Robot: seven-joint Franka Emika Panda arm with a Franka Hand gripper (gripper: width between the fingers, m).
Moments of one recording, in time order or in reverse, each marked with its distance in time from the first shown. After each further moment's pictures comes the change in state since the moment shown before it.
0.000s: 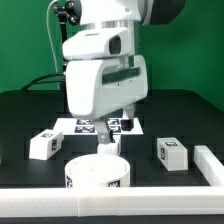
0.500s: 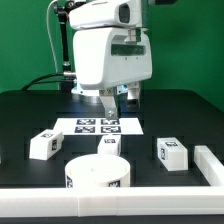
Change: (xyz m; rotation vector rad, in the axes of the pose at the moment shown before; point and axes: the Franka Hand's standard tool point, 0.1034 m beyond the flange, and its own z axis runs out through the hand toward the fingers) arm 0.017 0.008 -0.045 -0.037 0.020 -0.068
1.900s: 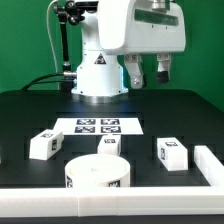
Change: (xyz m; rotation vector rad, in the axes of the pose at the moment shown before) arm 0.039 -0.024 -0.041 -0.002 0.014 0.173
